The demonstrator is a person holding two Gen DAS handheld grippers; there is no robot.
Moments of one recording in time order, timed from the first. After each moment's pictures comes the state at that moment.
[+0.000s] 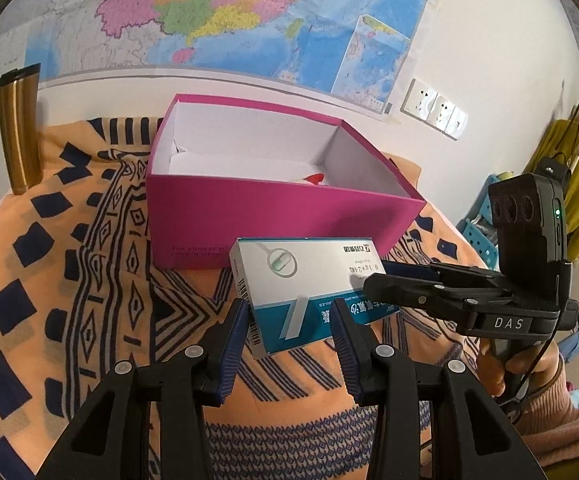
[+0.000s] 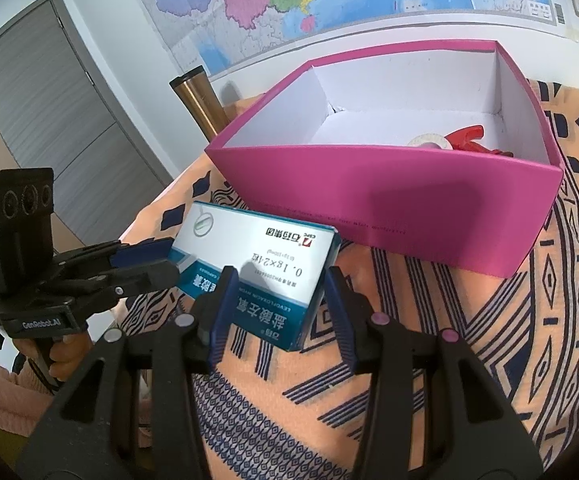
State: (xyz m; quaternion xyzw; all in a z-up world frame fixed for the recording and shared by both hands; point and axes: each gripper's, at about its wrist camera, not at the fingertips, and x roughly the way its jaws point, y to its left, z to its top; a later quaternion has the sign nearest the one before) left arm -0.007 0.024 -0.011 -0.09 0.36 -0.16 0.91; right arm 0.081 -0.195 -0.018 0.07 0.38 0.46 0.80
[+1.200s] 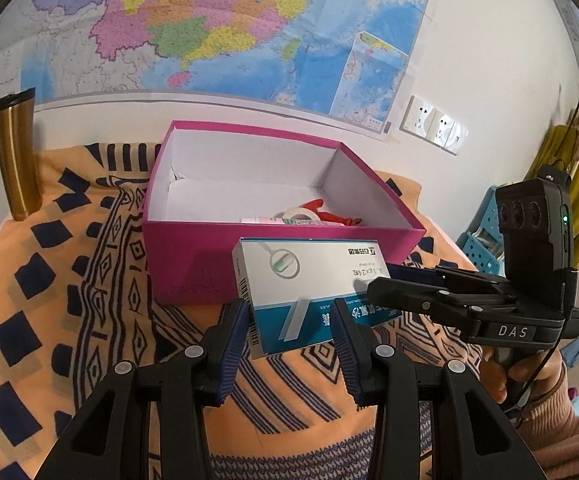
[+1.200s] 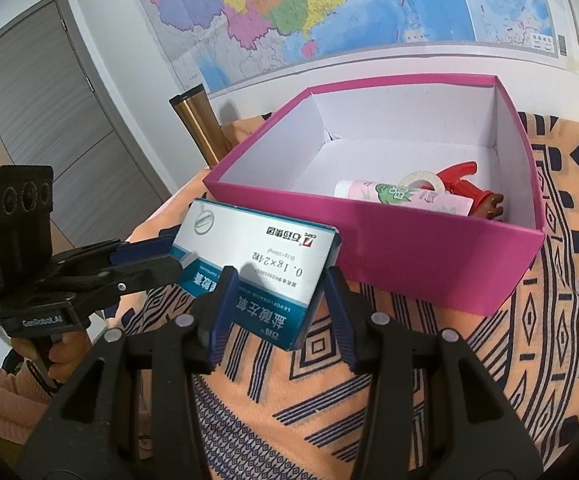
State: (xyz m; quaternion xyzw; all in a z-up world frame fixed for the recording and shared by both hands) left arm 0.006 0.024 0.003 -0.09 0.34 -0.15 0.92; right arm 0.084 -0.195 -0.004 0.06 0.35 0.45 0.82
